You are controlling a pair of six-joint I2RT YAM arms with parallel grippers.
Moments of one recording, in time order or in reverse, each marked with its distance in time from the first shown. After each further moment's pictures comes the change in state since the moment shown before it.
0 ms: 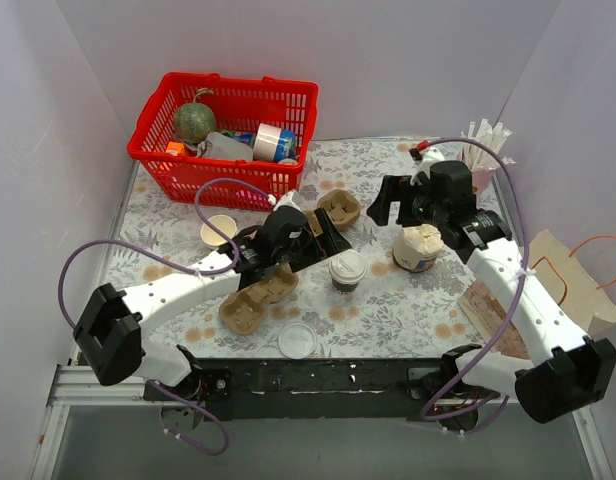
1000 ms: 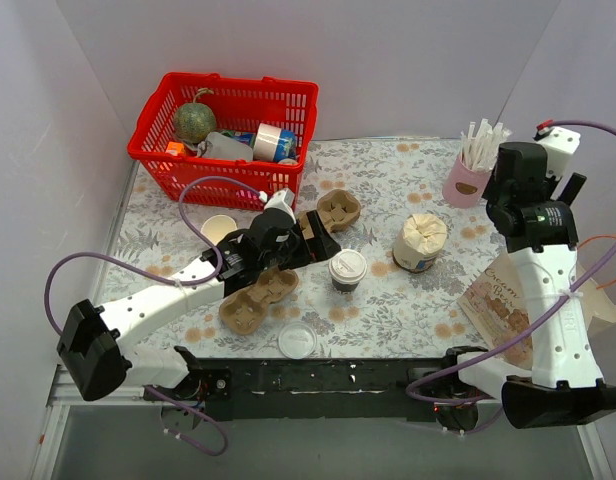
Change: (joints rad) left arm 0.000 -0.160 -0.029 -0.059 -0.048 0.146; right arm -0.241 -0.085 0.330 -0.415 1.000 -0.043
